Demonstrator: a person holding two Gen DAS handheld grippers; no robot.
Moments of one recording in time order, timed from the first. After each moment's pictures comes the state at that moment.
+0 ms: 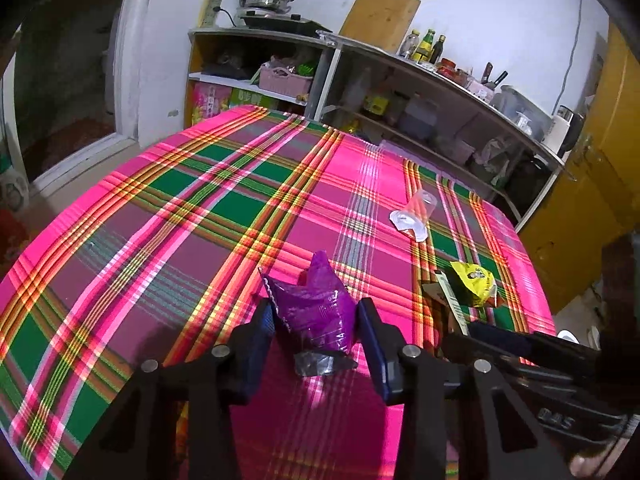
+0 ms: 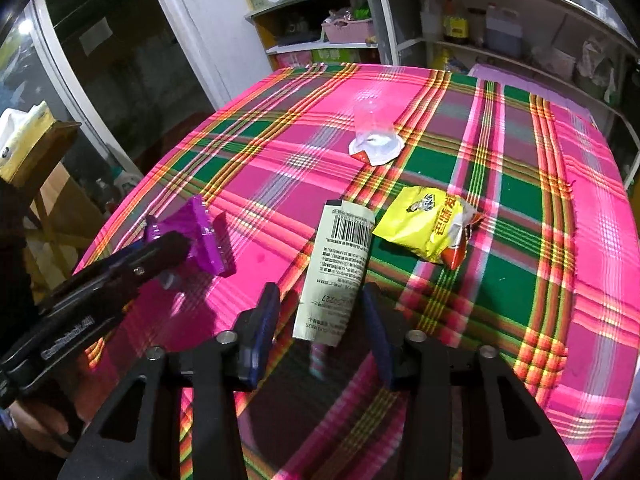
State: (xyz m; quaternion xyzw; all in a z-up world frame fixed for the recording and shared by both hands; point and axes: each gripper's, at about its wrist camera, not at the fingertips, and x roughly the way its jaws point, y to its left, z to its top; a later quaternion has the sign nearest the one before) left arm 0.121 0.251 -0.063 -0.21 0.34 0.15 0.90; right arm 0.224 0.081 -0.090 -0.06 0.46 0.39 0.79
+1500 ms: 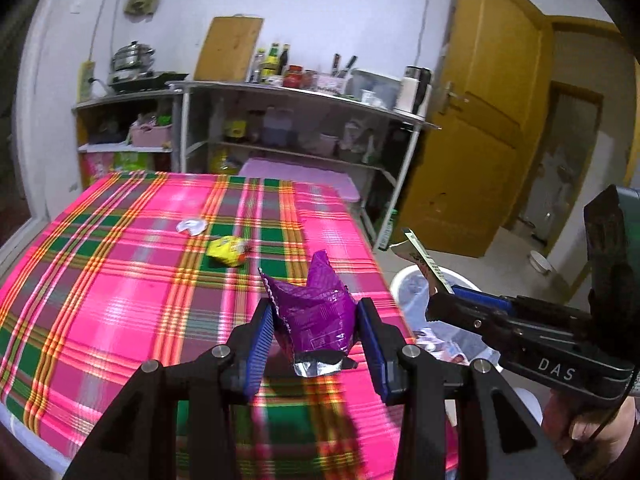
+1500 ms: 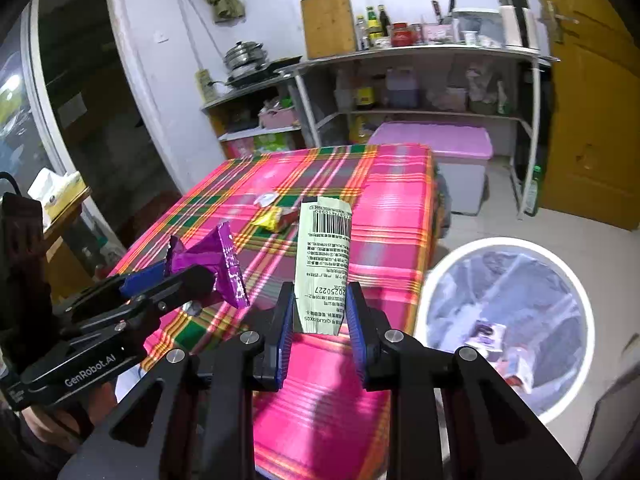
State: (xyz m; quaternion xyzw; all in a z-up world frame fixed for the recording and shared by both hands) left arm 0.065 0.036 0.017 -0.10 0.29 -0.03 0.95; right arm 0.124 -0.148 -0.002 0.02 0.36 0.30 0.88
